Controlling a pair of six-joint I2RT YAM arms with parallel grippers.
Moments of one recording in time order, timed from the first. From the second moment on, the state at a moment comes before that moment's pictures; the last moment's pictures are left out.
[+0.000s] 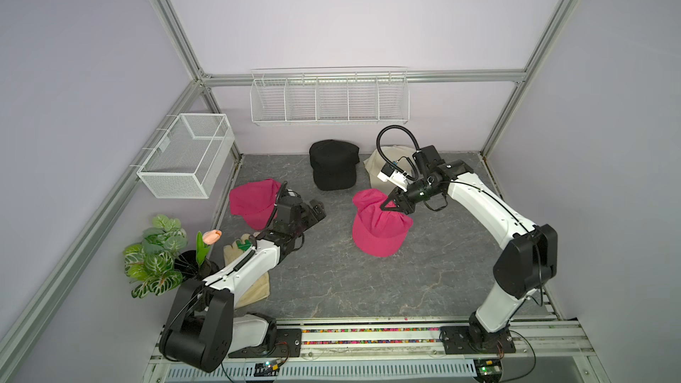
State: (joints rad) left arm -0.35 1.26 0.68 -0.05 -0.08 -0.80; right arm 0.41 1.77 1.65 -1.09 -0.84 -0.53
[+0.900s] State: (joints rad) left arm -0.29 1.09 0.60 -0.20 -0.26 -0.87; right arm 0.47 2.75 2.94 -1.66 -0.66 -0.69
